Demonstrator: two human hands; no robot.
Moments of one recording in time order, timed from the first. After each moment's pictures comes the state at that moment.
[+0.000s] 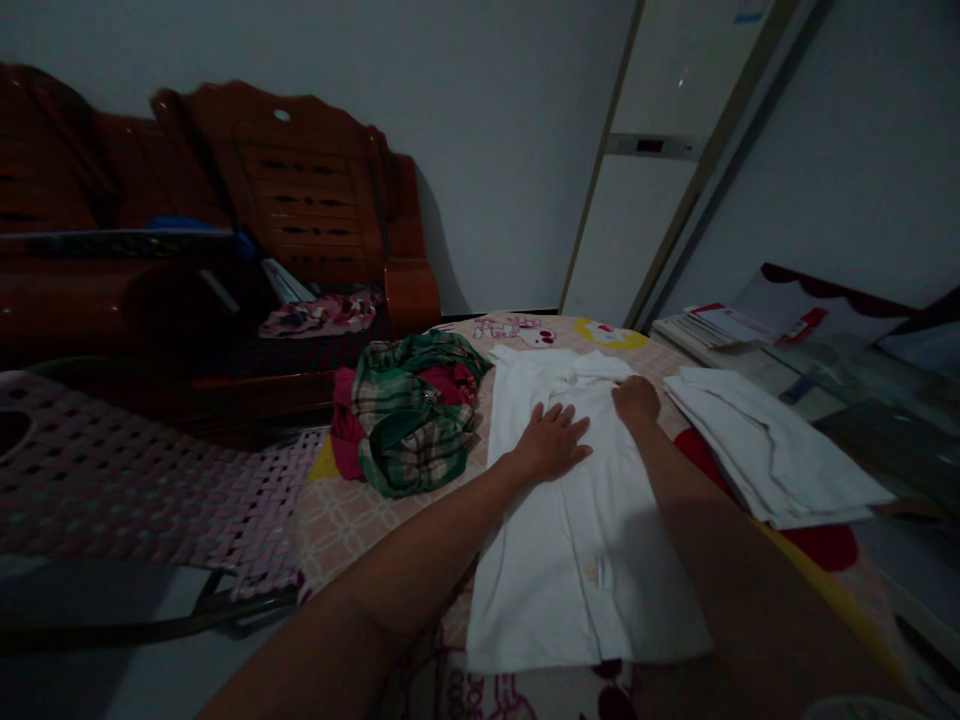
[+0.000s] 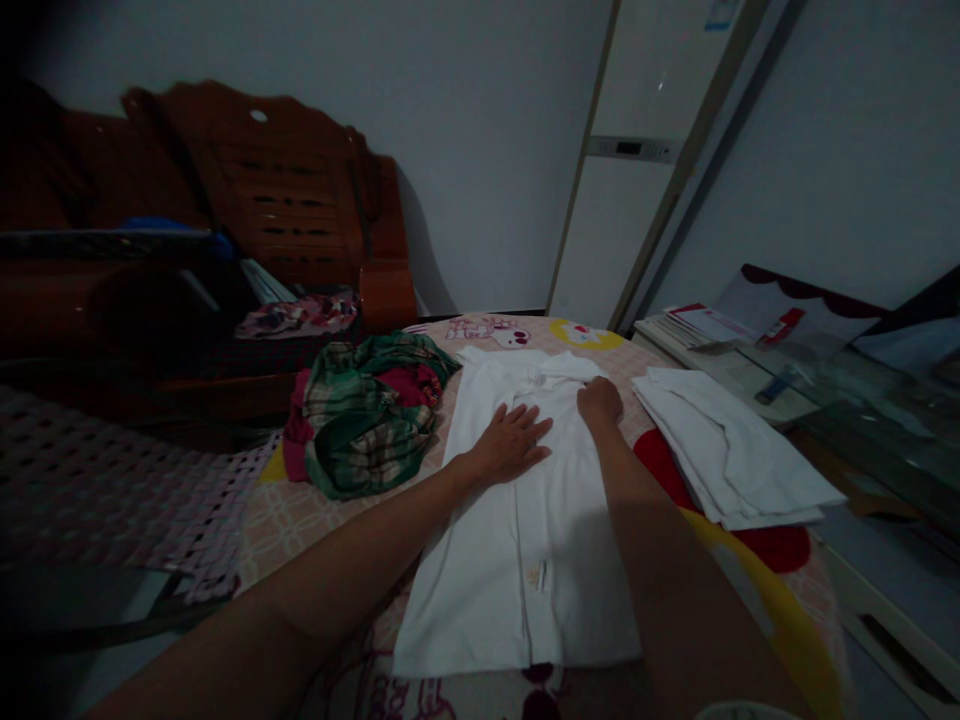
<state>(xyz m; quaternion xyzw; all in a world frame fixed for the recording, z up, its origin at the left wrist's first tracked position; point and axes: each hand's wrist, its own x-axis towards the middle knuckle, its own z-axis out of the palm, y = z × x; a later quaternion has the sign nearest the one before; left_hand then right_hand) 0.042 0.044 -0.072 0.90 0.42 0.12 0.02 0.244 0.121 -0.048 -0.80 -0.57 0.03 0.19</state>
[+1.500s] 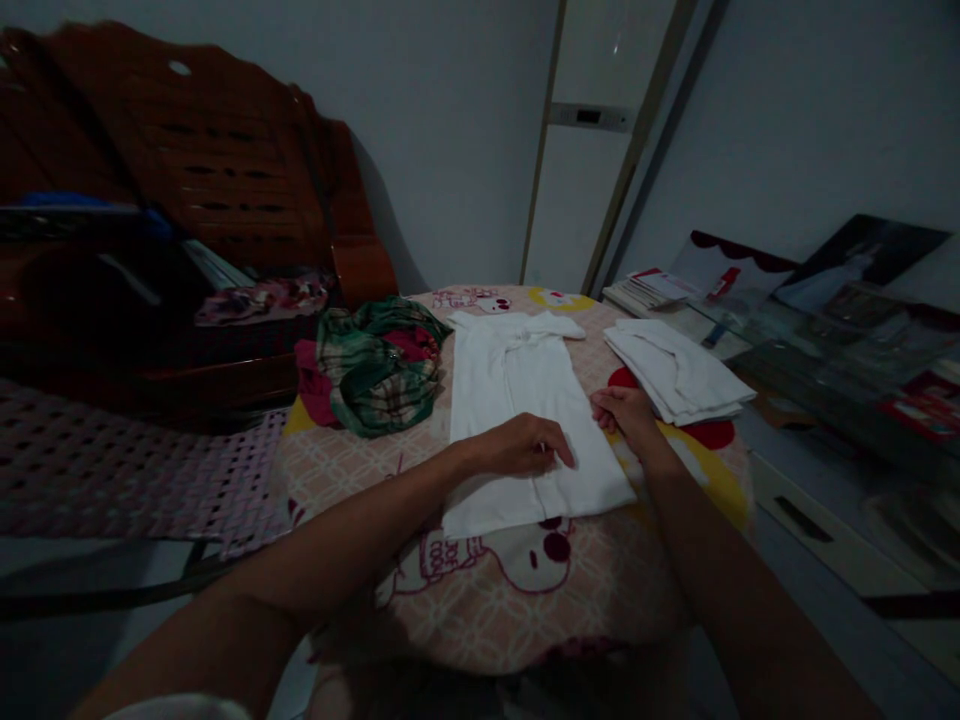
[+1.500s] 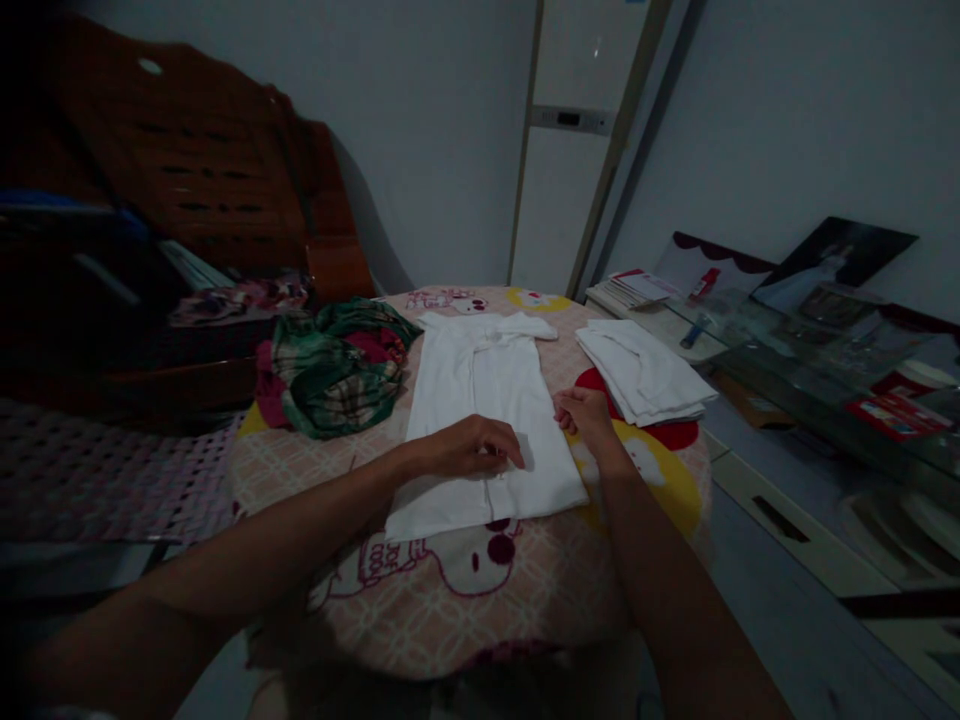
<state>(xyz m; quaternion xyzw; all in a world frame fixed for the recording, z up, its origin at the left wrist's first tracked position) 0.028 -0.053 -0.024 0.92 0.12 0.15 0.35 0.277 -0.048 -0.049 -0.63 -0.47 0.40 0.48</state>
